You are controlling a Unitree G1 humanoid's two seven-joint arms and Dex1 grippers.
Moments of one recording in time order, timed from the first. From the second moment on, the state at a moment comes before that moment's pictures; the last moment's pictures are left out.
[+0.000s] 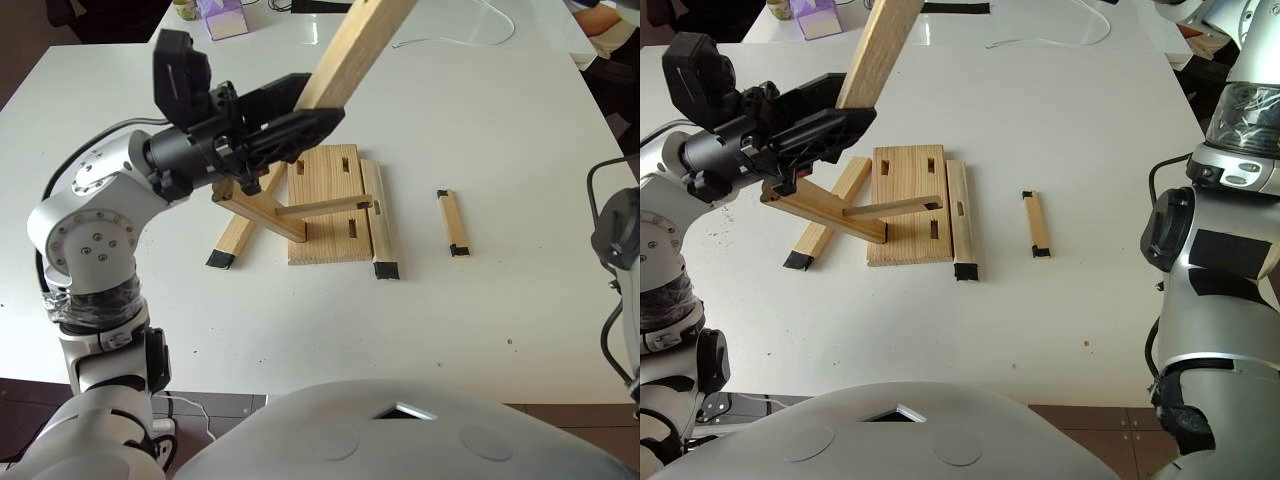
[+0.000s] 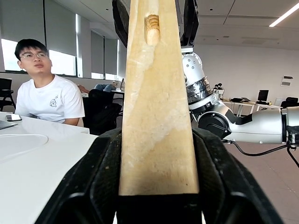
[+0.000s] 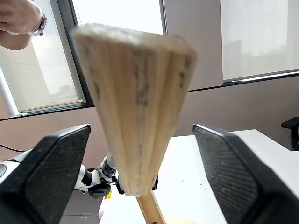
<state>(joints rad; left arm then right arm) -0.37 0.55 0.20 -0.46 -1.11 0.76 -0.82 -1.16 -0.62 -0.16 0.28 0.94 1.11 1.26</state>
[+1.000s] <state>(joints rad) -0.37 0.57 0.21 -0.41 -1.08 0.73 -0.81 -1.11 -0.58 -0.19 0.17 0.96 1.13 1.15</state>
